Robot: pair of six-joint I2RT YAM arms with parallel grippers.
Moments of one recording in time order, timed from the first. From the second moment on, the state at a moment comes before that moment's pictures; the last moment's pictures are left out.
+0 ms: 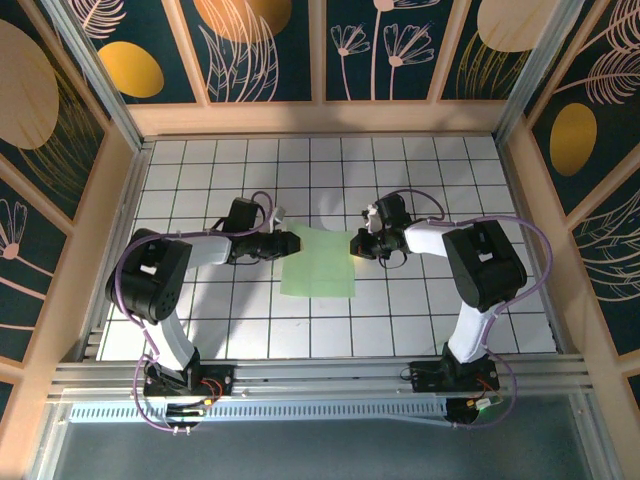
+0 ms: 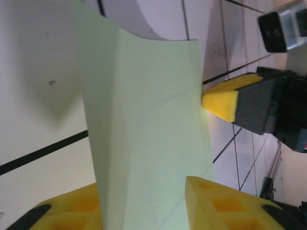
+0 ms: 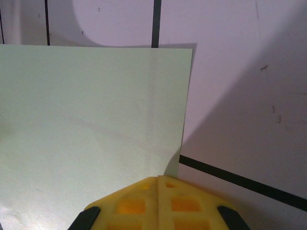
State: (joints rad) left arm -0.37 1.76 0.81 0.10 0.74 -0.58; right arm 0.42 1.82 0.90 -0.13 -0.50 0.49
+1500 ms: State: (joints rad) left arm -0.48 1.92 0.93 0.25 0.80 -0.77; right arm 0.44 1.83 0.90 -0.07 -0.48 0.50
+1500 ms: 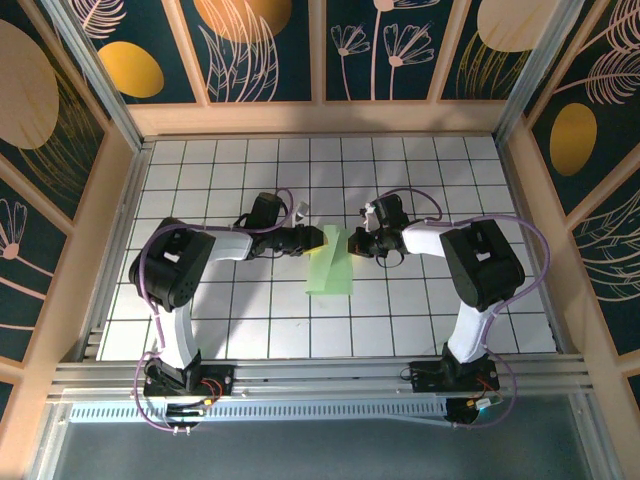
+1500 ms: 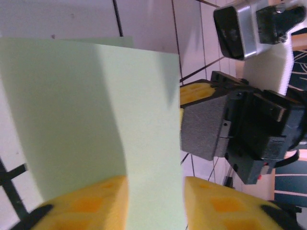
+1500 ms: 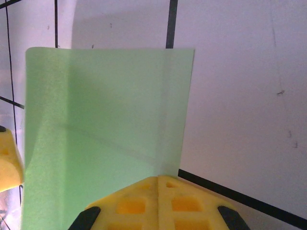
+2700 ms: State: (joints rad) left arm -0.48 1.92 0.92 0.29 0.75 -0.82; right arm 0.49 1.72 0.74 0.27 -0.74 0.81
